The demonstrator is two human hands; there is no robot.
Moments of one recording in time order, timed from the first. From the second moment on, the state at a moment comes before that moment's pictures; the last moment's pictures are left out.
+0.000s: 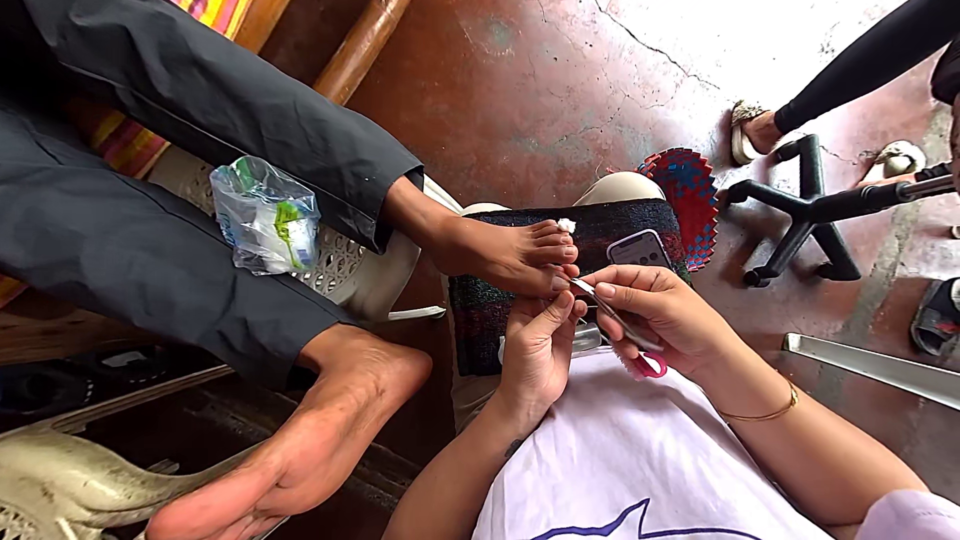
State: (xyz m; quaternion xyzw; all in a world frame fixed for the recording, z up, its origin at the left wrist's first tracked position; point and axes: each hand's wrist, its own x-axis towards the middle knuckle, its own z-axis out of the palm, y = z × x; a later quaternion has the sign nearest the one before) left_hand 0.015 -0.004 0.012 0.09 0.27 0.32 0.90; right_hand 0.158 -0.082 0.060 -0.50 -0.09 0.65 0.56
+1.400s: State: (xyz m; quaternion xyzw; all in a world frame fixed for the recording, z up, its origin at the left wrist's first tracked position) left_hand 0.011 -0.002 0.010 0.05 0.22 0.31 0.92; right_hand 0.173 -0.033 0.068 -0.39 -0.47 0.50 0.62
